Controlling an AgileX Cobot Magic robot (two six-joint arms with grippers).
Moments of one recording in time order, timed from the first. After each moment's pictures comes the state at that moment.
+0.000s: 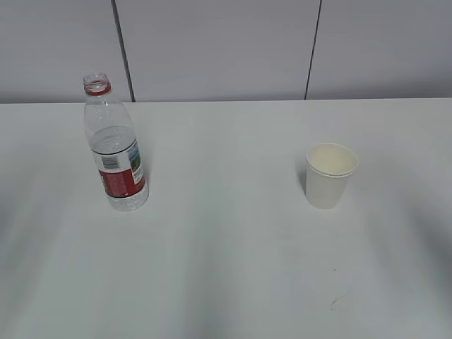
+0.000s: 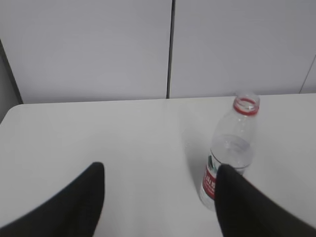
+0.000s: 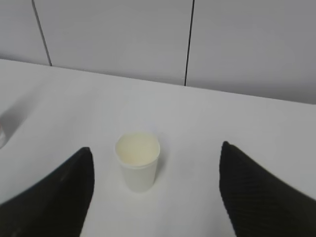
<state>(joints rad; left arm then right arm) -0.08 0.51 -0.54 0.00 0.40 0.00 0.14 0.57 -0.54 0.06 0.37 -0.11</state>
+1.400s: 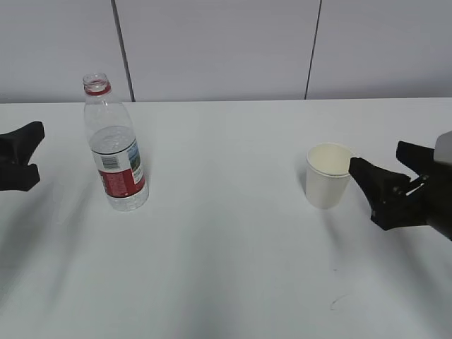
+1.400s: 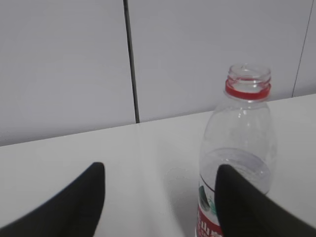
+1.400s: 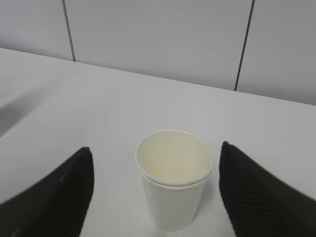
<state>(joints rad) -0.17 1.34 -0.27 0.11 -0.87 0.00 0.14 1.49 -0.25 -0.17 -0.98 0.03</state>
